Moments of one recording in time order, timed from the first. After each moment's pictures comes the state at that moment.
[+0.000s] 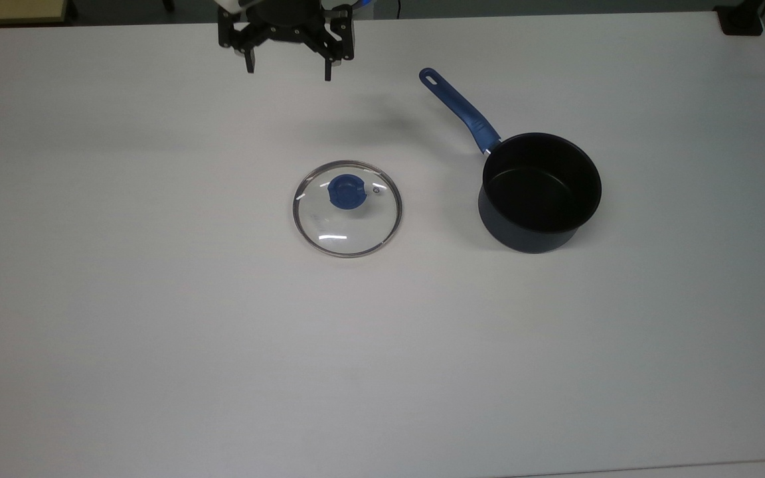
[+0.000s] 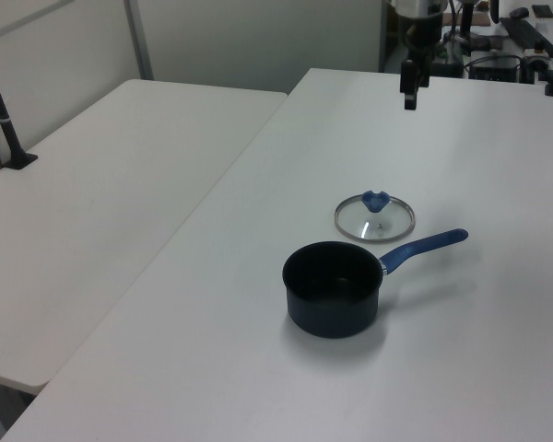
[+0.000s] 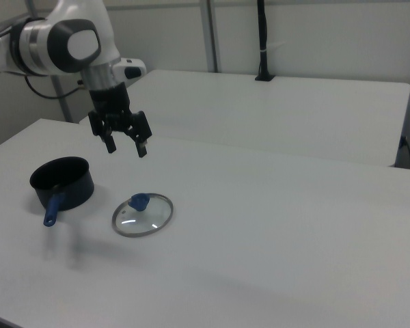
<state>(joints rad) 0.03 0.02 0.01 -1.75 -0.10 1.74 0.03</state>
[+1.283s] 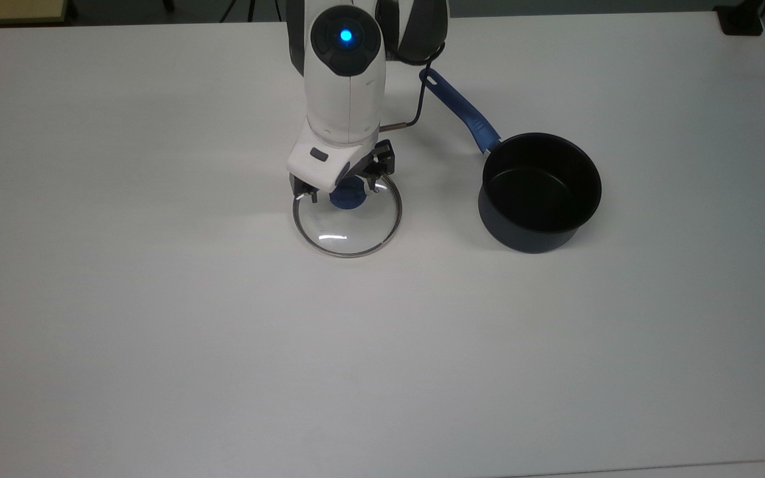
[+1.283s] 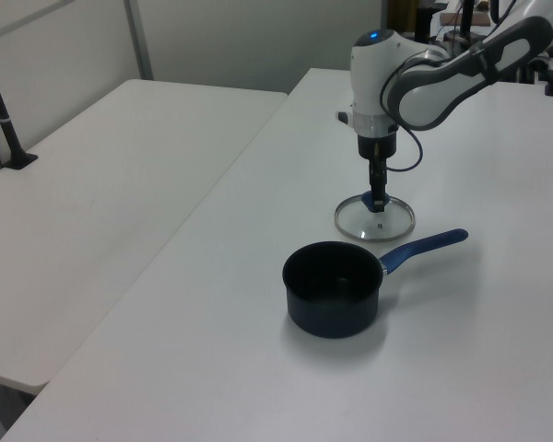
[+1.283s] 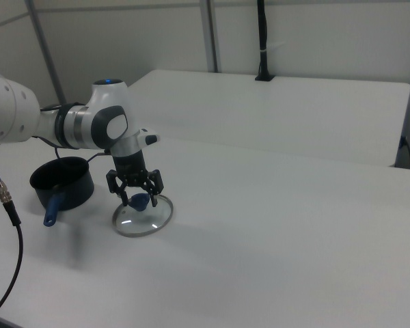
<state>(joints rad) 0.09 0.33 0.03 -1.85 -0.08 2.13 -0.15</state>
